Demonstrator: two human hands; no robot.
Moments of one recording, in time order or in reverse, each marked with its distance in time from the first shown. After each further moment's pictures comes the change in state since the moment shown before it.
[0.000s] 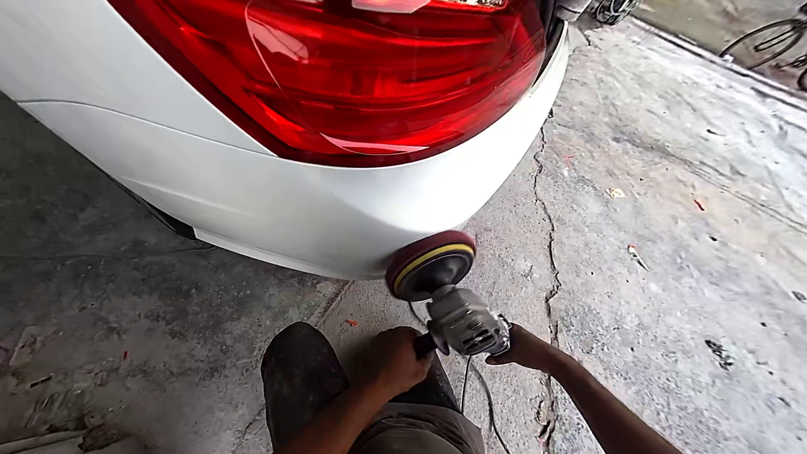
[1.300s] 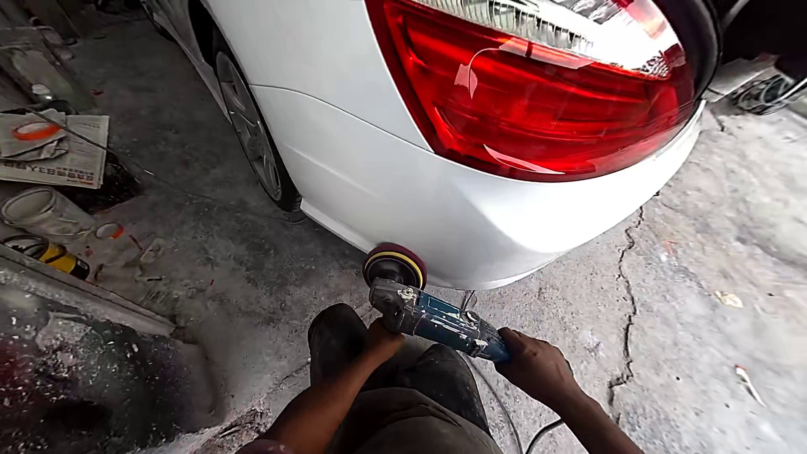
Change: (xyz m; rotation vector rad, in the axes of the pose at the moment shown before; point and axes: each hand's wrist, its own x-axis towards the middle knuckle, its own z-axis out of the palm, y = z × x) left_hand -0.013 -0.160 0.033 -0.687 0.396 -0.281; right_hand -0.022 -0.172 0.066 -0.828 0.335 -0.259
